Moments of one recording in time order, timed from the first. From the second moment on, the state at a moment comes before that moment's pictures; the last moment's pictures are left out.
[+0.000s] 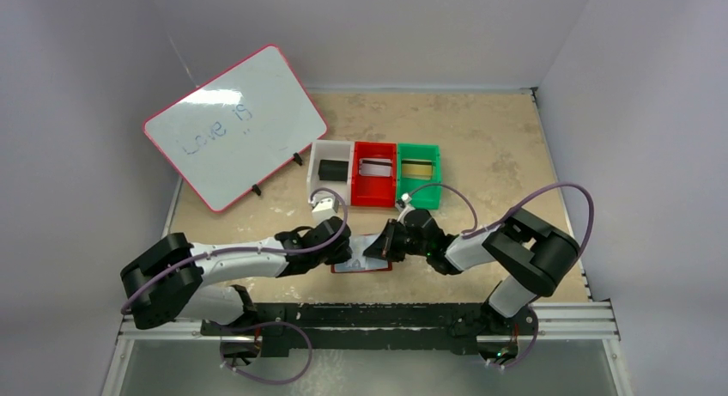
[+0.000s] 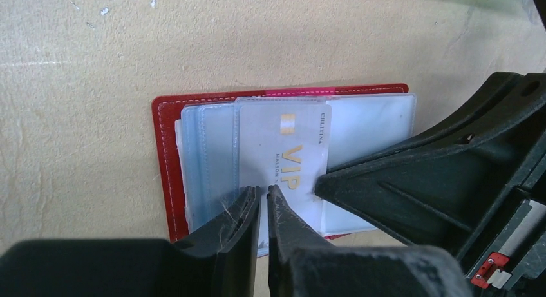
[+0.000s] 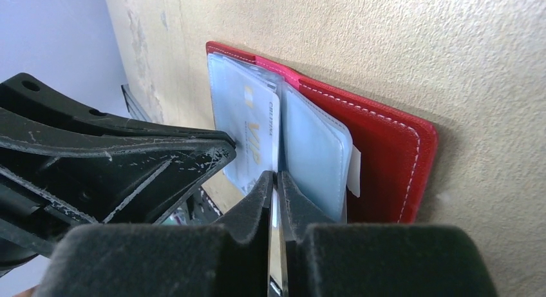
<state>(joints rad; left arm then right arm) -1.01 1.31 0.54 -0.12 -0.31 -1.04 0.82 1.61 0.37 0.65 -0.26 1.13</state>
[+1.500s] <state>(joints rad) -1.02 1.28 0.50 -0.10 -0.34 -1.04 0.80 1.57 0.38 0.63 -0.24 1.13</state>
